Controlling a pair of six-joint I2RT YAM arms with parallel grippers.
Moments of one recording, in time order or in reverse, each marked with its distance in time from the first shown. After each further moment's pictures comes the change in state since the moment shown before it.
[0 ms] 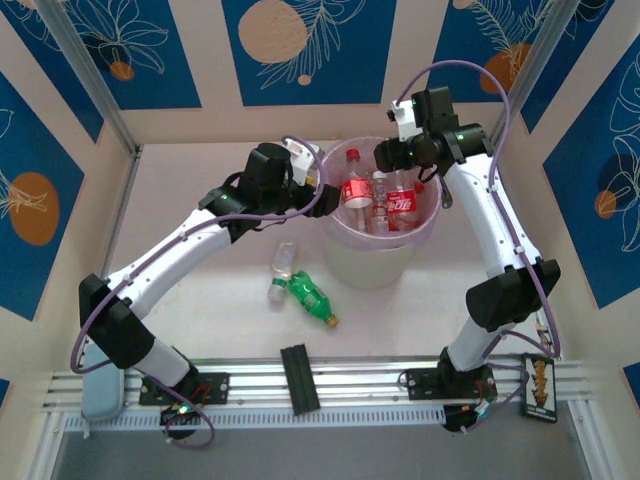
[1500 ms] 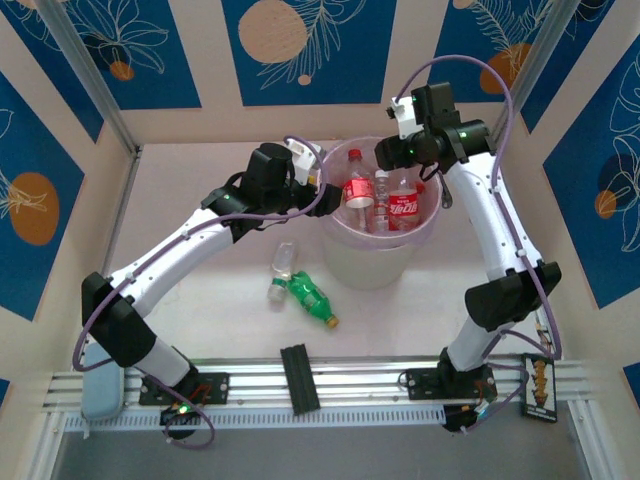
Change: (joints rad) left arm -0.002 0.012 0.000 0.021 0.001 0.000; right arm 0.015 0.011 0.061 -0.048 0.010 -0.014
